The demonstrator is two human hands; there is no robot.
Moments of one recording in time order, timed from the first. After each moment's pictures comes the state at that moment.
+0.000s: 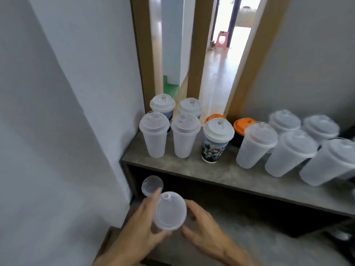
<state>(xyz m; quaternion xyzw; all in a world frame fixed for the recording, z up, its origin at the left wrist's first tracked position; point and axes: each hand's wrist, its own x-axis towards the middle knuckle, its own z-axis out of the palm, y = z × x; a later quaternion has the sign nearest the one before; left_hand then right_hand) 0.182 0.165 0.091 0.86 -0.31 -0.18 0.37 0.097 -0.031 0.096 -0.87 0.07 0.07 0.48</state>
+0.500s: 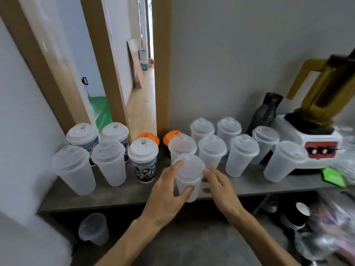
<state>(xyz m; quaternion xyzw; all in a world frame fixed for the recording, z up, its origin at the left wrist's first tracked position) 0.168 -0.064 0.156 0.75 -0.48 -0.06 0.46 0.040 -0.184 0.194 -0.73 0.29 -0.21 0.58</state>
